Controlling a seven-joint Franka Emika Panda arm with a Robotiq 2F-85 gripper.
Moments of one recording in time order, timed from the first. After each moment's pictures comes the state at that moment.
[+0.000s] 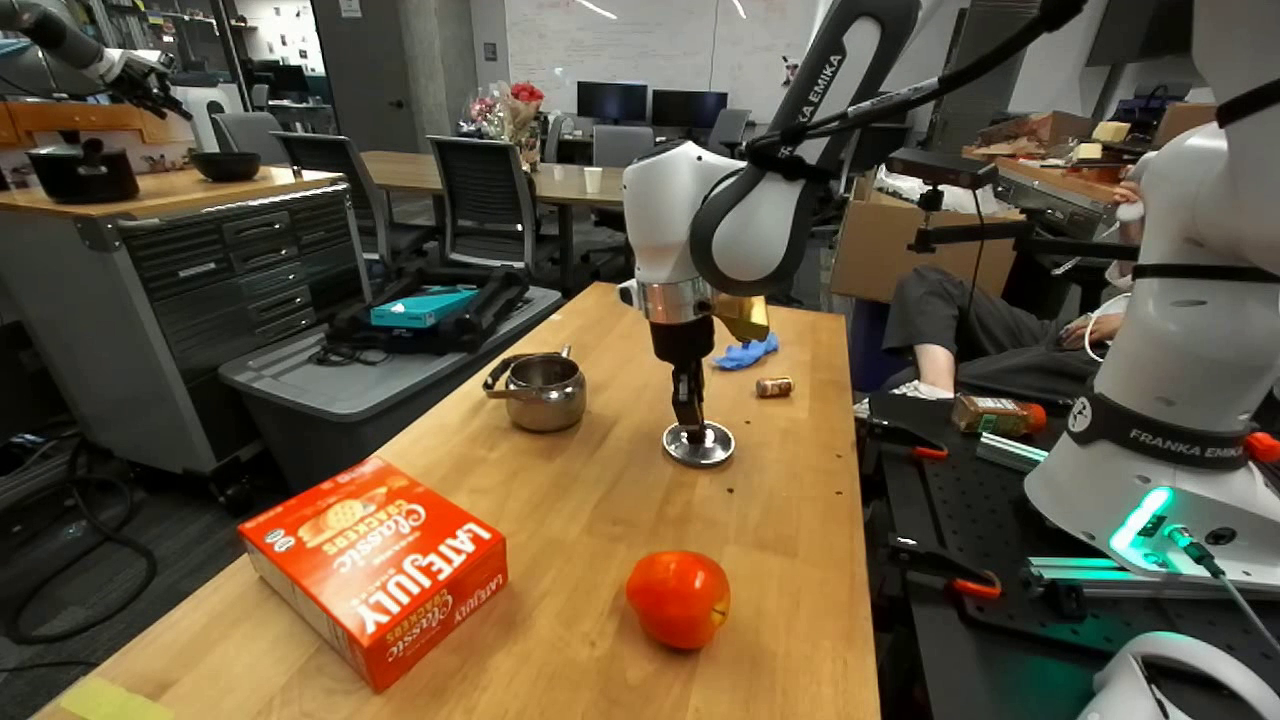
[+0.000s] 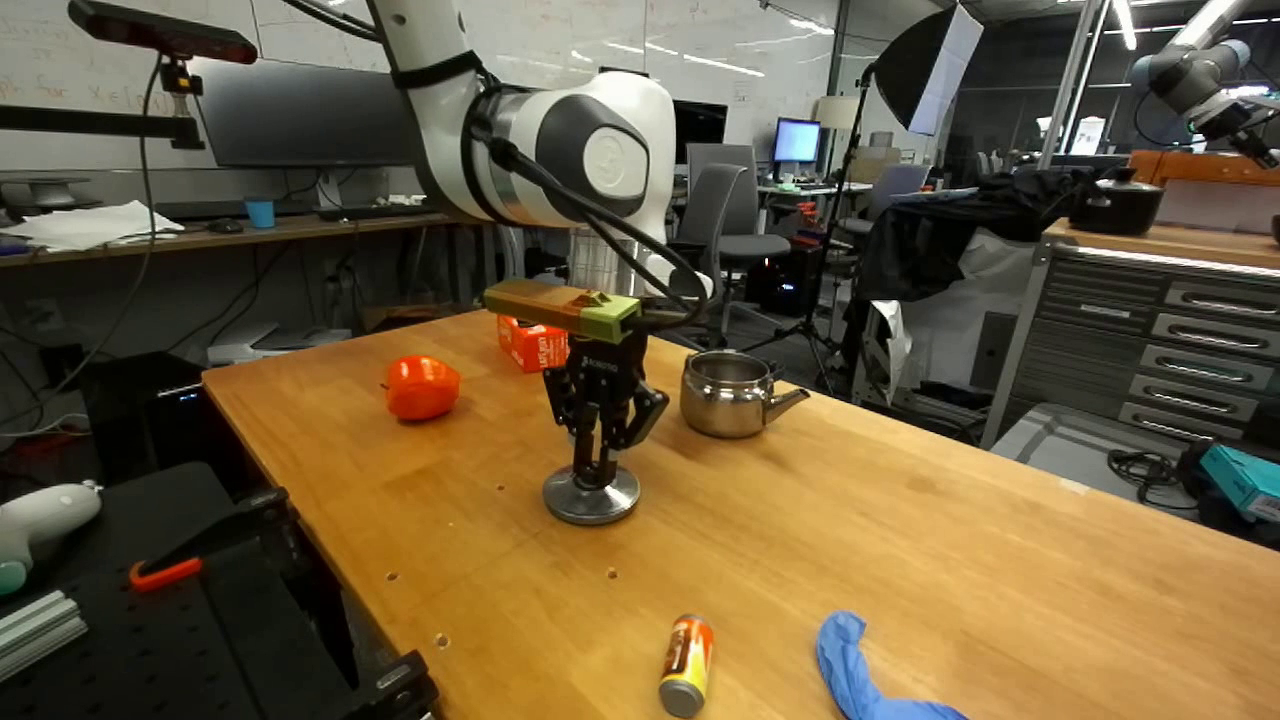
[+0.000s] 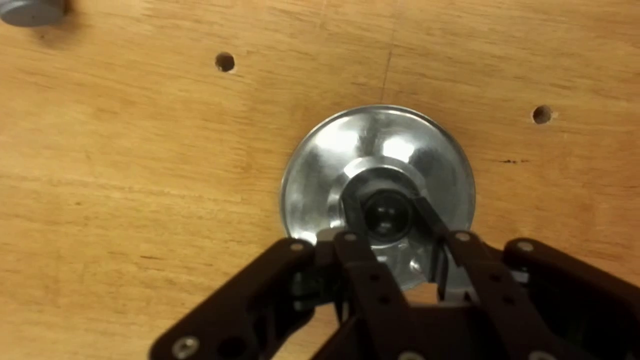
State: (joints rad) arm 0.02 0.36 -0.01 -2.37 -0.14 2.56 -0.04
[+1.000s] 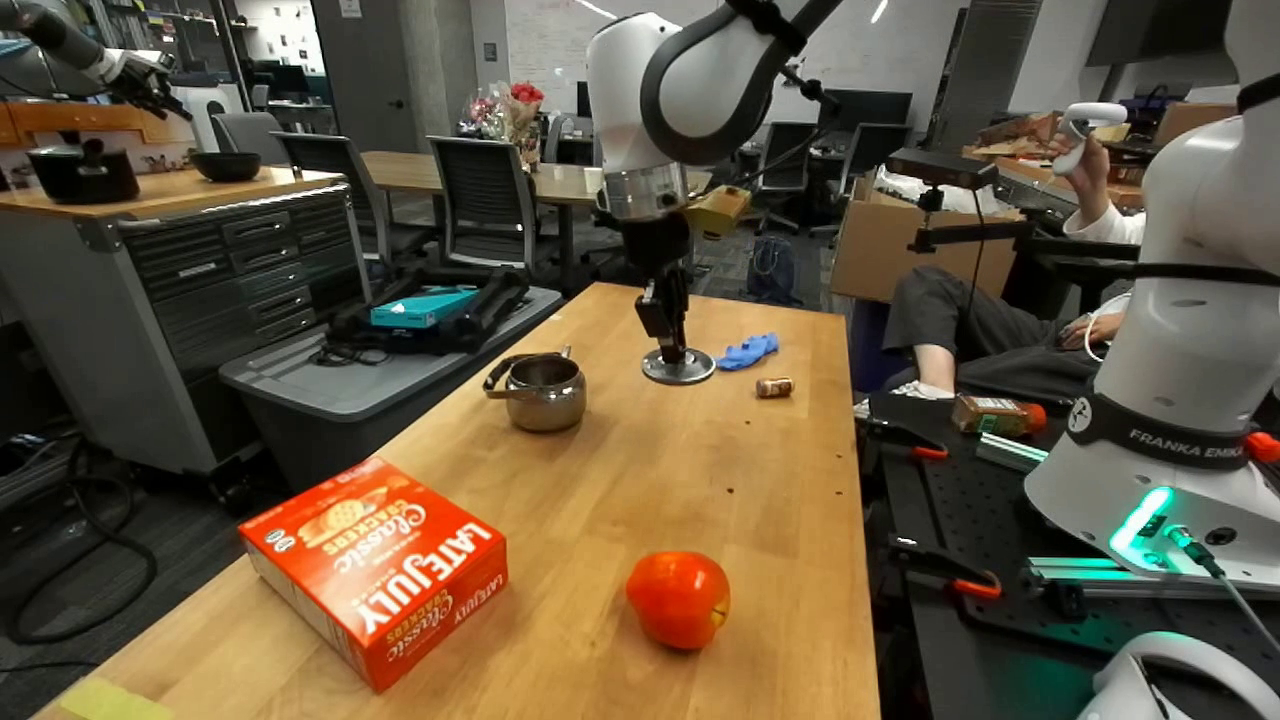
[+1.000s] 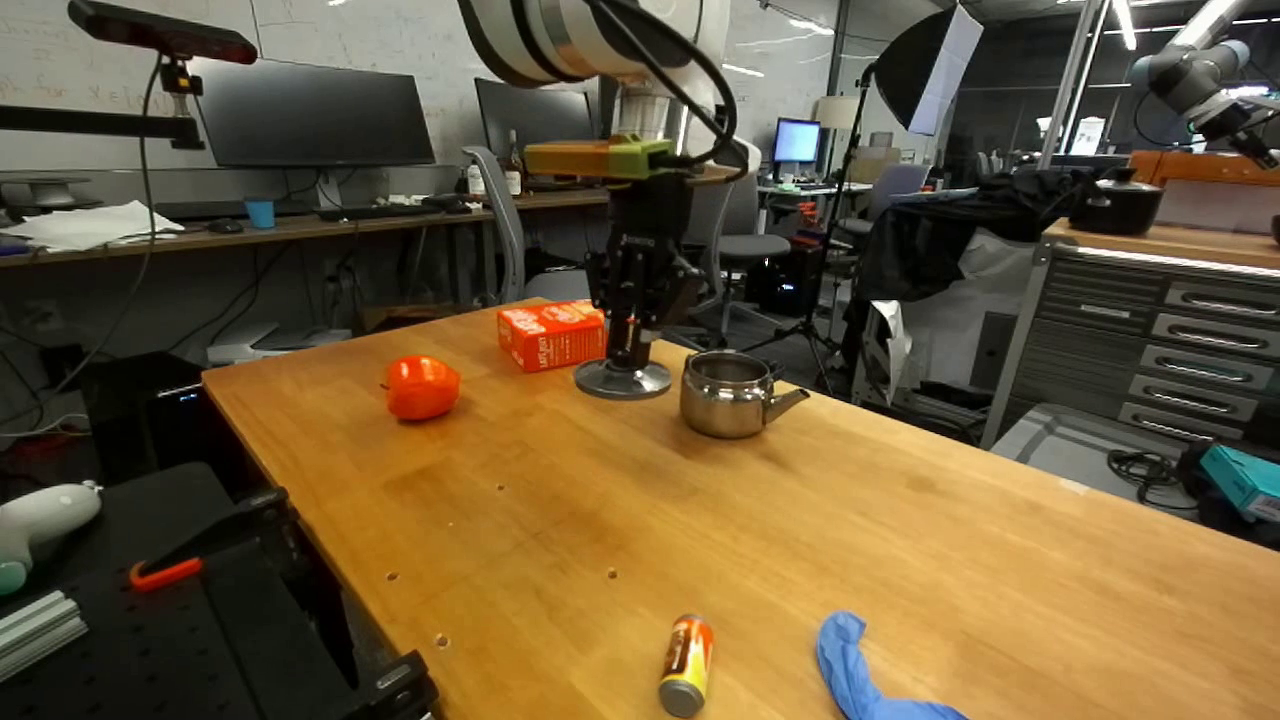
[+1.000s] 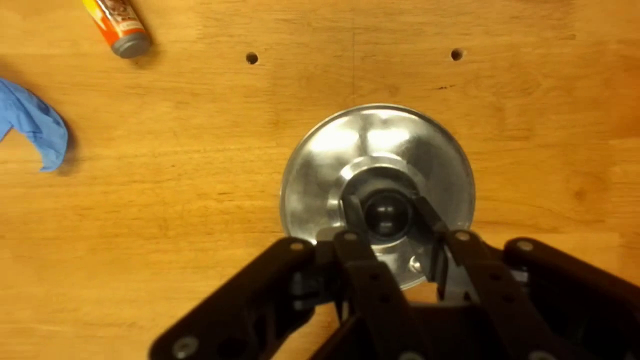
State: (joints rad) arm 0.01 0.21 -0.01 -2.21 -0.07 2.21 0.05
